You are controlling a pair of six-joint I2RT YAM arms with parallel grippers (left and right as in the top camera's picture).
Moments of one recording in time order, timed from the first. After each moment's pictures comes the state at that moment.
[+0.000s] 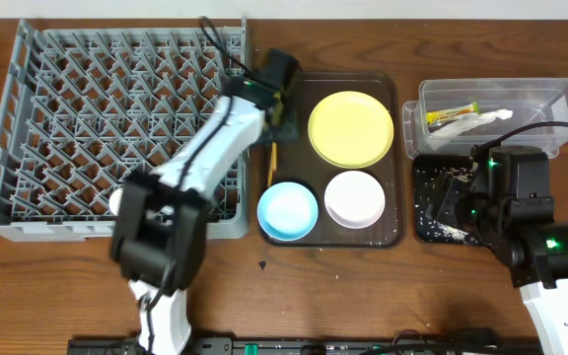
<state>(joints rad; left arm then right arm) -0.41 2.02 1.61 -0.83 -0.03 -0.42 0.11 1.01 1.00 -0.99 -0.16 0.49</state>
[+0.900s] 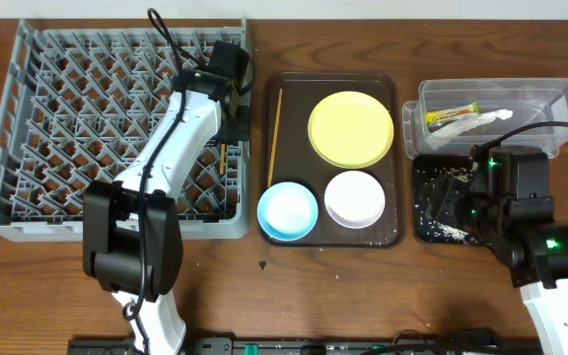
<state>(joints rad) -0.25 1.95 1.57 -0.96 -0.14 -0.23 0.11 1.01 1.00 -0.99 -0.16 0.49</state>
